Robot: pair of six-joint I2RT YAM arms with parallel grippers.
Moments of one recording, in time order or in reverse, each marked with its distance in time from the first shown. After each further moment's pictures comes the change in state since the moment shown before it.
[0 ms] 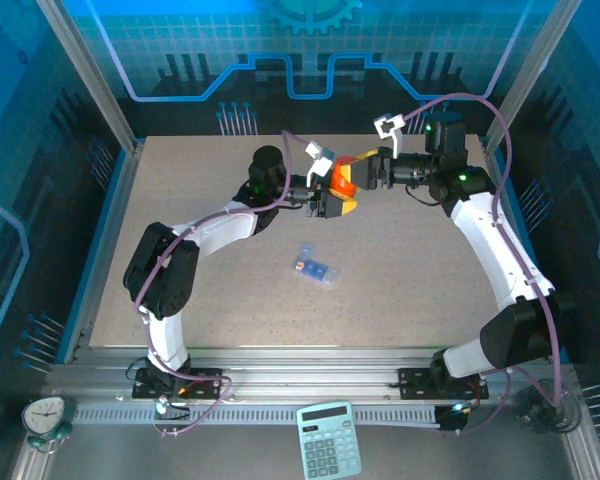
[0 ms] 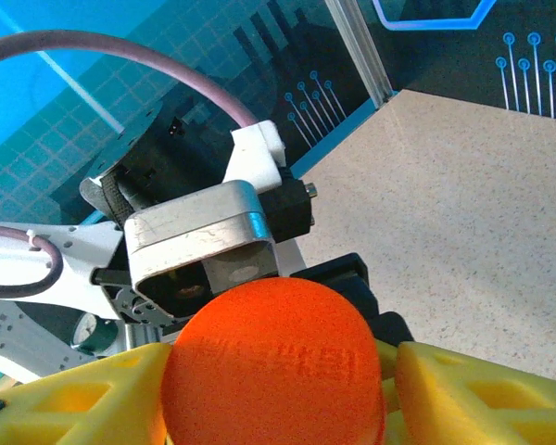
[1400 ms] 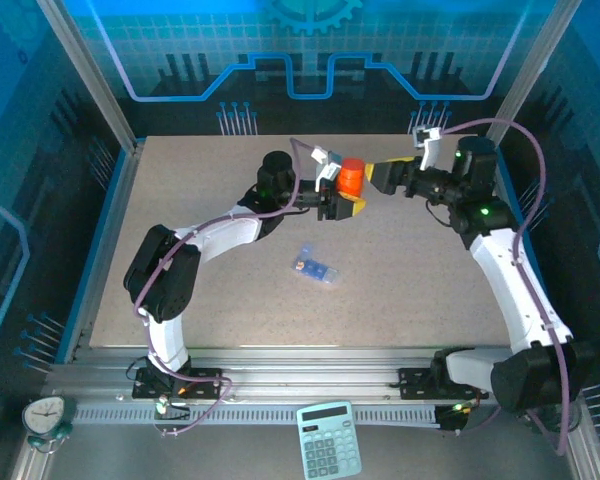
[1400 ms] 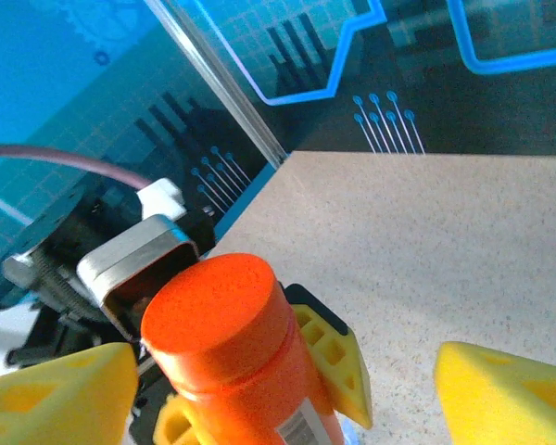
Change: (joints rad) left arm -0.043 -0.013 -0.012 -0.078 -0.172 0.127; right arm -0.101 -0.245 -0.248 0.177 0.193 0.190
